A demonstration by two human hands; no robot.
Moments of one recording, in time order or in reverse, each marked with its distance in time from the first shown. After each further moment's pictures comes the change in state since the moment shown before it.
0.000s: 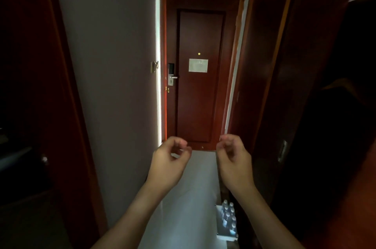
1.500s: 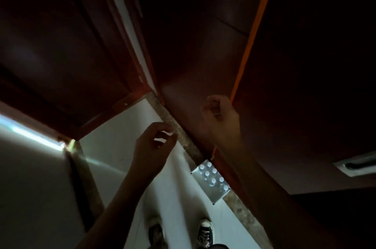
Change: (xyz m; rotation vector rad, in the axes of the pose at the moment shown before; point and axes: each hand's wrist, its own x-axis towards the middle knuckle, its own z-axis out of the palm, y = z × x) left_hand 0.559 -0.444 0.491 0.059 -0.821 -0.105; right_hand 0.538 0.572 0.103 -0.202 0.556 0.610
